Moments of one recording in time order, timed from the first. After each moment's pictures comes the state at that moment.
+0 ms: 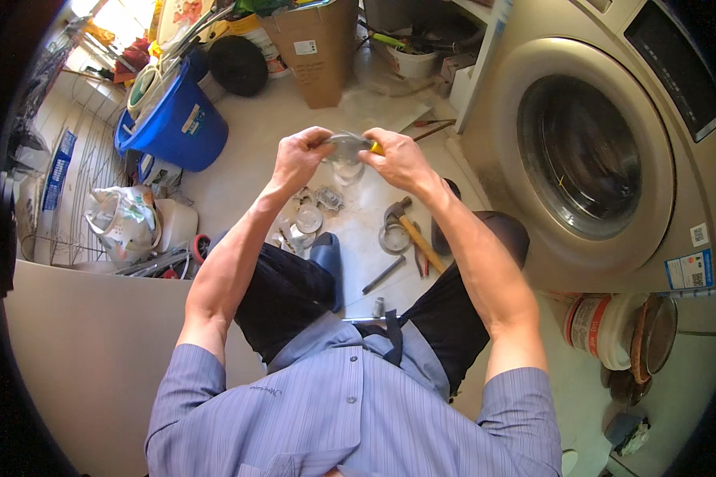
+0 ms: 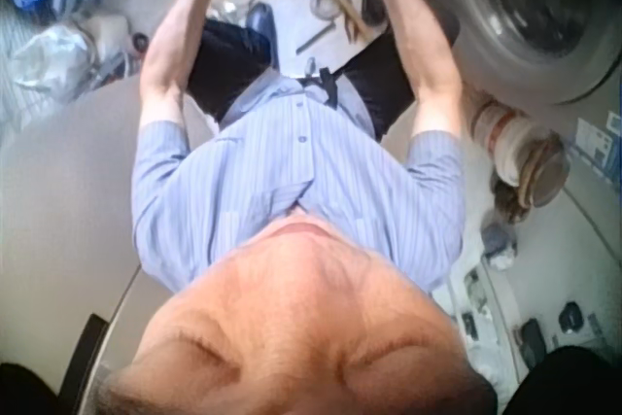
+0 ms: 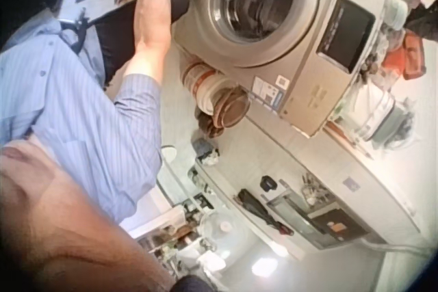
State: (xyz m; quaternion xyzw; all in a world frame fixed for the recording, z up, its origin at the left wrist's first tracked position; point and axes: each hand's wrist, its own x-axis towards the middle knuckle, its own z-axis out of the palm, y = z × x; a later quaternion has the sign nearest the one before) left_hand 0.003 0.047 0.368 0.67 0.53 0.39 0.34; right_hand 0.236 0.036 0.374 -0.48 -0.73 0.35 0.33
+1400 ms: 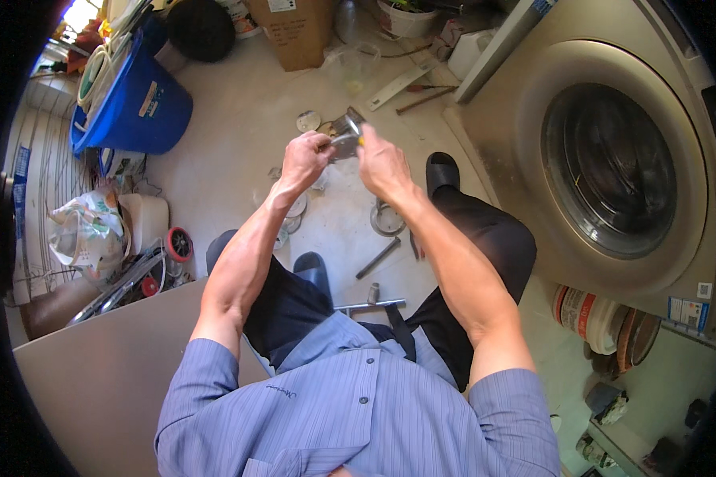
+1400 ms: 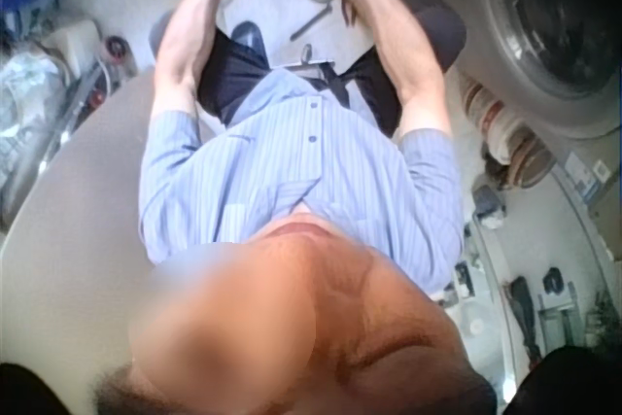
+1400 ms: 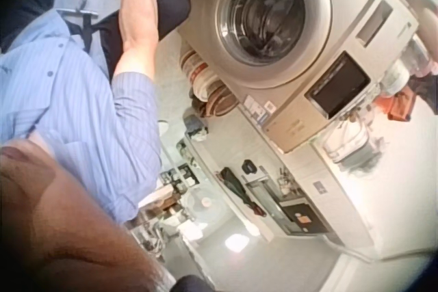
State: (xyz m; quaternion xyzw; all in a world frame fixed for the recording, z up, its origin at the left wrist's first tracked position) left_hand -0.021 0.096 0.233 0.74 0.57 0.28 0.23; right_hand 0.178 0.067 0.271 -0.62 -0.73 0.27 0.11
